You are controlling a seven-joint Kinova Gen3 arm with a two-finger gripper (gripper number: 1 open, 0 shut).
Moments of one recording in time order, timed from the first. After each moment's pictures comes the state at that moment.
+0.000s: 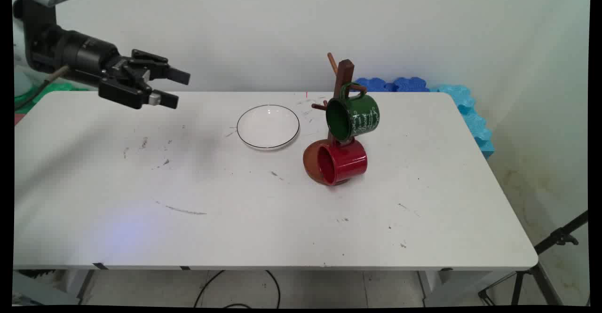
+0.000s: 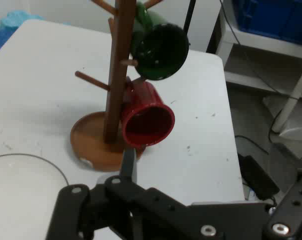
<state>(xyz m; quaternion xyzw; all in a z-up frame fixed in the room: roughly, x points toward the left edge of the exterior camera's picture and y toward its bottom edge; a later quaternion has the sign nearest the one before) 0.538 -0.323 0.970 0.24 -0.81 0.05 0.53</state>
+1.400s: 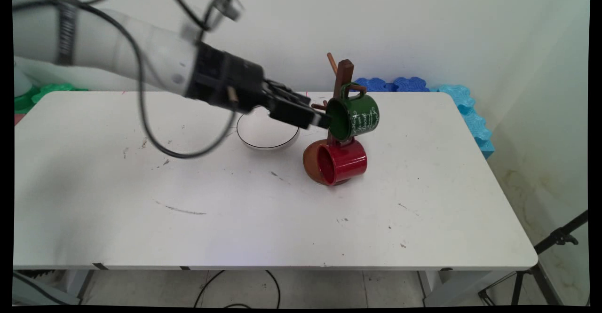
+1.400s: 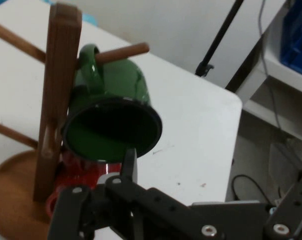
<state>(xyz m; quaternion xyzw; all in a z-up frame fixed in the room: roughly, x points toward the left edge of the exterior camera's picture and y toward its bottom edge) 0.282 -0.337 0.973 0.38 -0.79 0.04 0.49</state>
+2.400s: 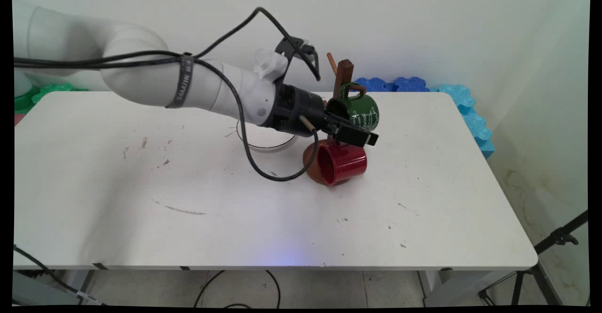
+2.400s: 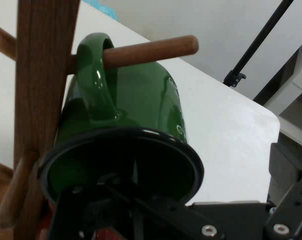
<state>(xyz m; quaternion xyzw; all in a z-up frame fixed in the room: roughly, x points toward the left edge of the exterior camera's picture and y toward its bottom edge) 0.206 -0.379 0.908 0.42 -0.77 0.05 0.48</state>
